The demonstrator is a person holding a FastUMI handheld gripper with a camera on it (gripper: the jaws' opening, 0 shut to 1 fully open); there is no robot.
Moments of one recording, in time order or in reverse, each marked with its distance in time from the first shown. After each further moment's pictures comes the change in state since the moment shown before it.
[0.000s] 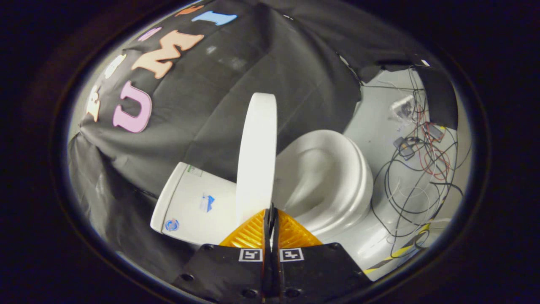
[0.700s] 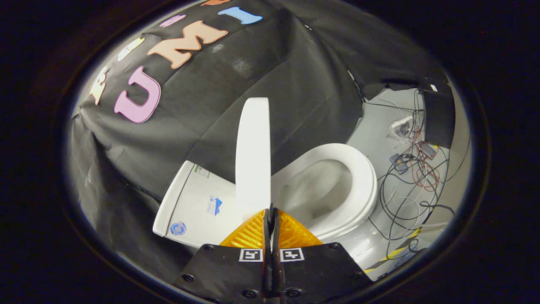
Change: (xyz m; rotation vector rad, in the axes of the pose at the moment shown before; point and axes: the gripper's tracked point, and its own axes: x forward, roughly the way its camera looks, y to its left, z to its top) arm -0.013 0.066 0.004 -0.142 -0.018 -0.104
